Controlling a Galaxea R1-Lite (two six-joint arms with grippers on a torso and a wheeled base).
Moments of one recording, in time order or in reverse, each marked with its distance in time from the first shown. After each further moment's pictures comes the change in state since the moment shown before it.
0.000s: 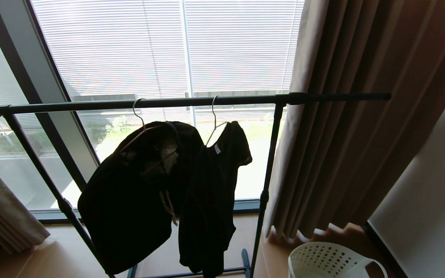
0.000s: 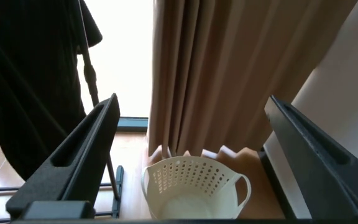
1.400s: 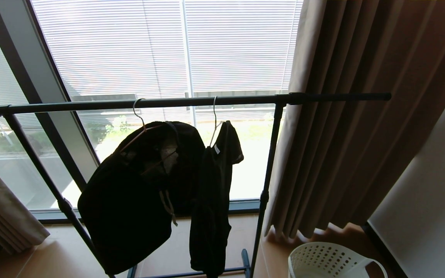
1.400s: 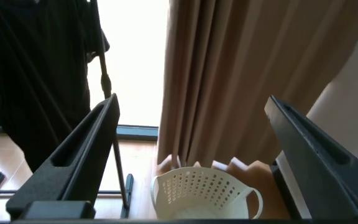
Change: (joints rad) left arm -0.215 -0.075 0.017 0.005 0.392 -0.043; right arm 0.015 -0.021 0.000 -0.021 0.050 0.013
